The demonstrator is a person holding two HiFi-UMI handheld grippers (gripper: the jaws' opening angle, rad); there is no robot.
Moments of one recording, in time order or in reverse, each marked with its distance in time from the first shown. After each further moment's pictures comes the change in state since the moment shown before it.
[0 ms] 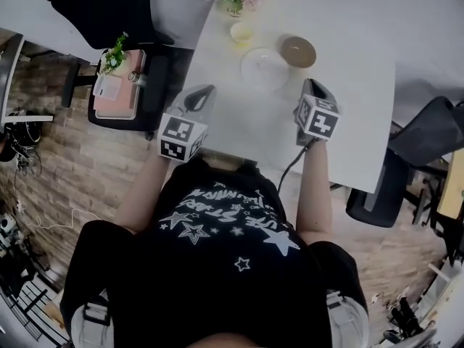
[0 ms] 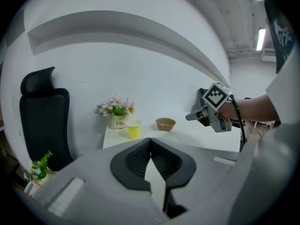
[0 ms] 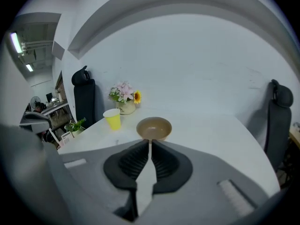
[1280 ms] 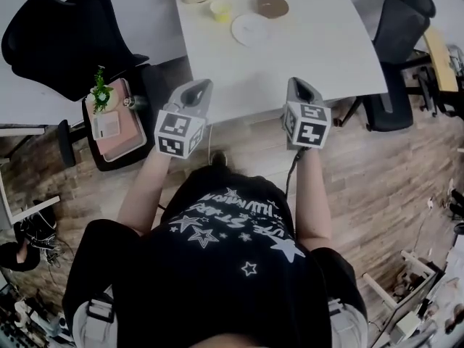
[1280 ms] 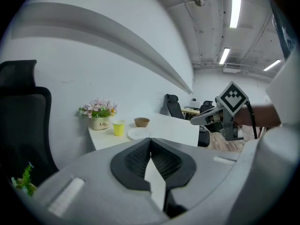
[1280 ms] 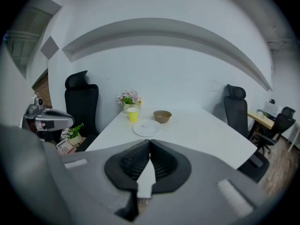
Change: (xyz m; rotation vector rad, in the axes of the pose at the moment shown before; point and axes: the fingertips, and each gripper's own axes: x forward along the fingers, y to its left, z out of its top) left arm -0.091 0.018 -0.025 0.103 -0.071 -0.433; right arm -0.165 0.154 -0.075 0.130 -0.082 -0.316
